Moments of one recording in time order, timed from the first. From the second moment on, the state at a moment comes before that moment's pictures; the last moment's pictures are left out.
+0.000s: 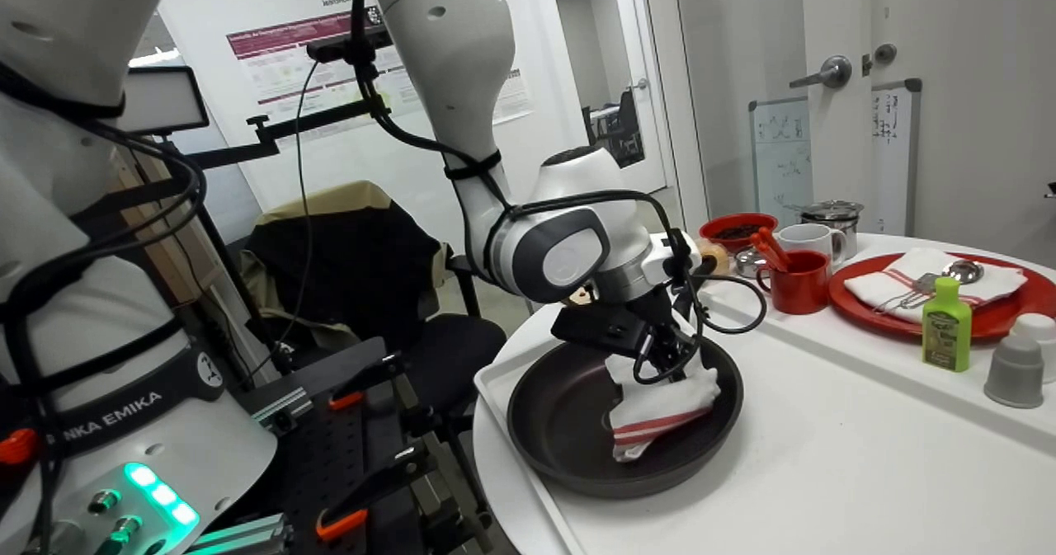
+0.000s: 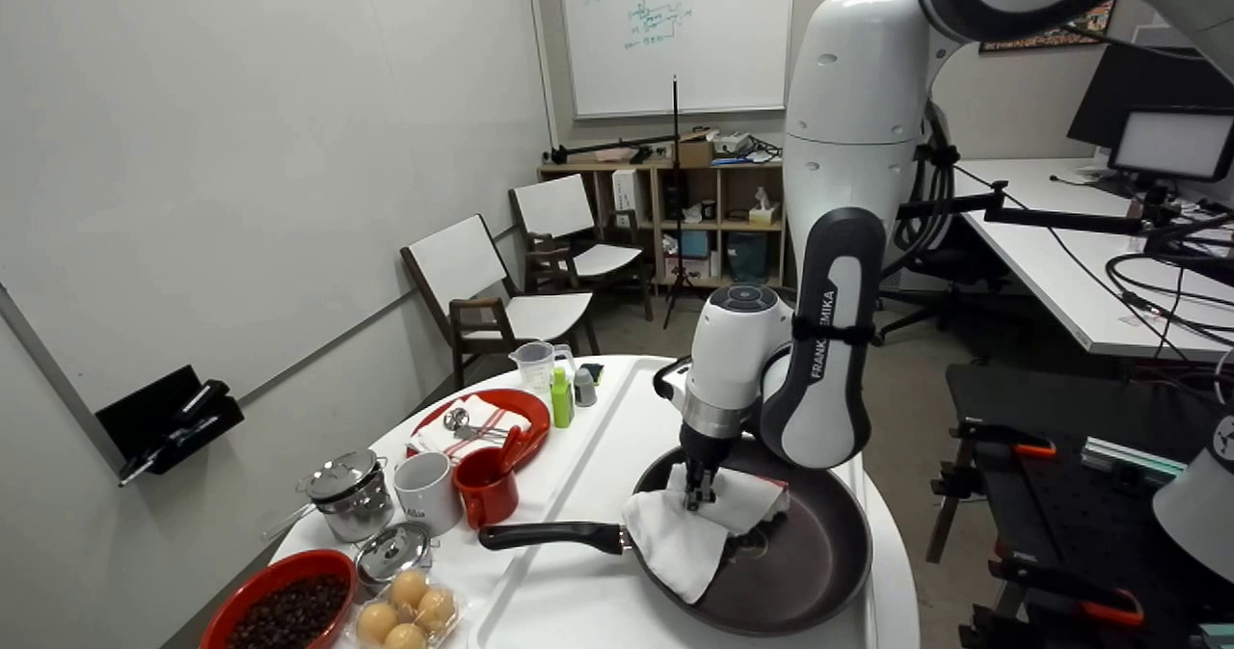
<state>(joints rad) -0.07 0.85 -0.04 -2.22 -0.22 3.28 -0.19</state>
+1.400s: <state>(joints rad) -0.25 0.84 0.23 -2.30 -0.35 3.12 -0.41</state>
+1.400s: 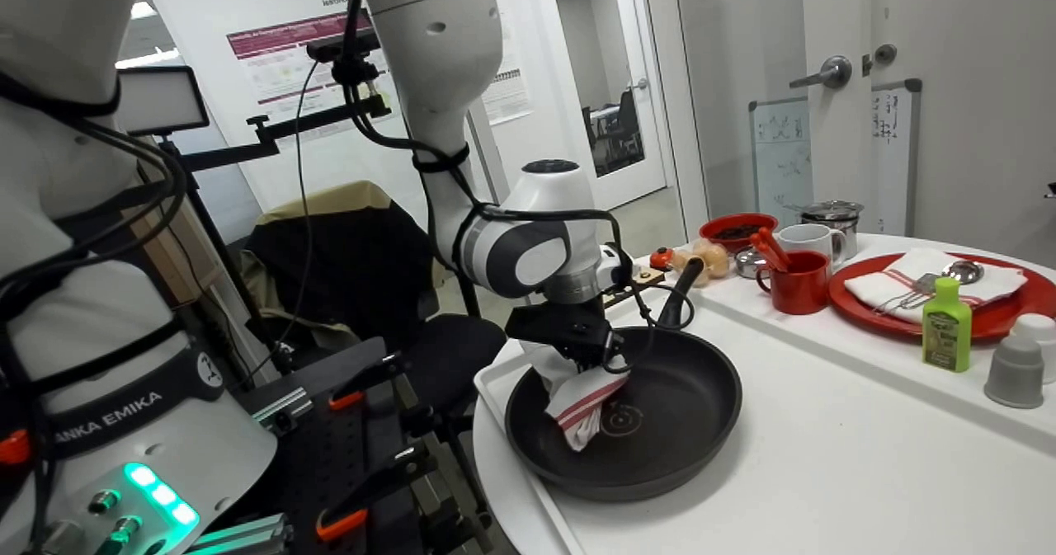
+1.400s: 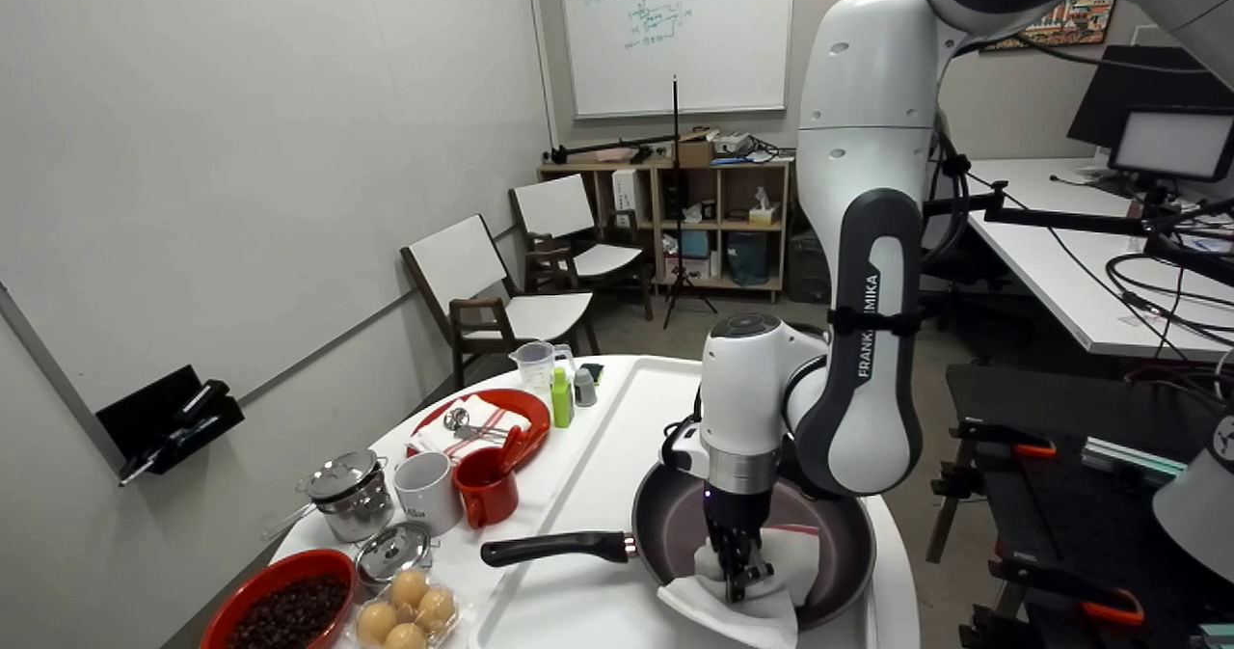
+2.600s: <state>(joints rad) 0.45 0.92 -0.54 -2.32 -0.31 3.19 -0.07</state>
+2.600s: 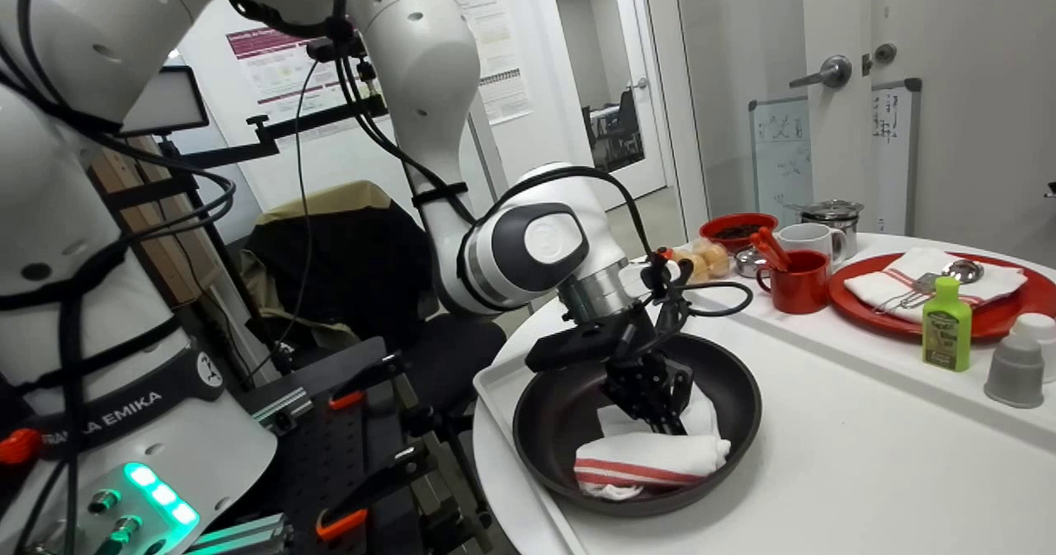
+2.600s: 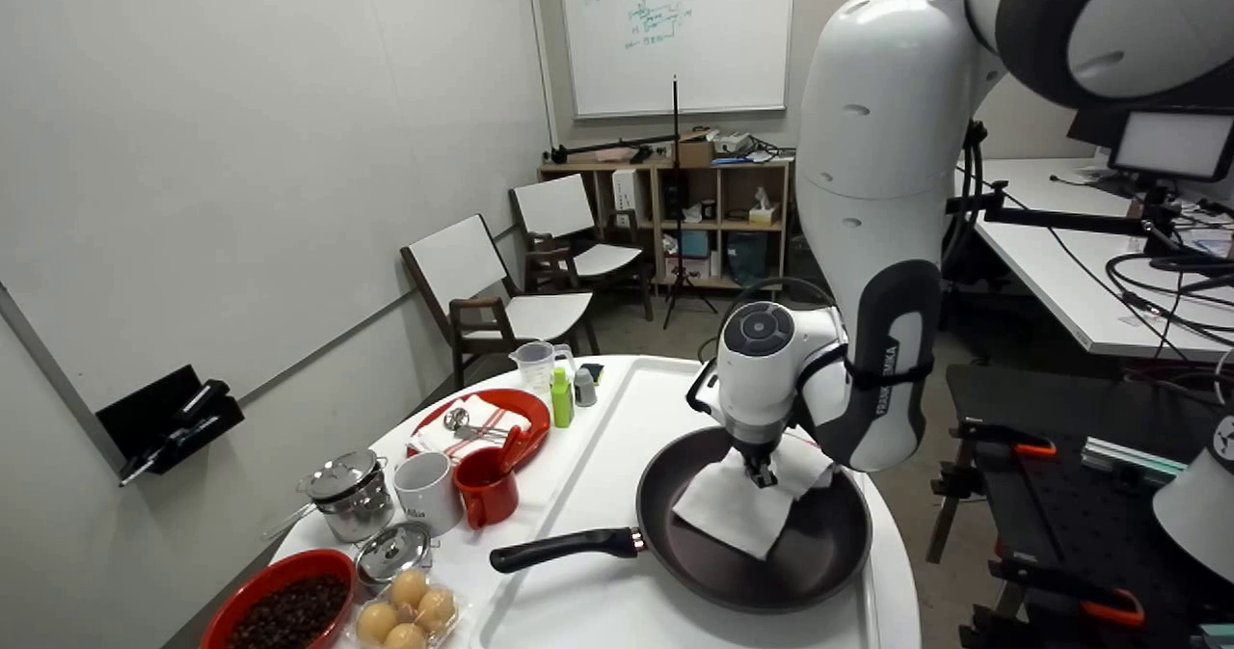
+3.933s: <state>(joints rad) 0.64 1.00 -0.57 -2.38 -0.21 3.22 -0.20</state>
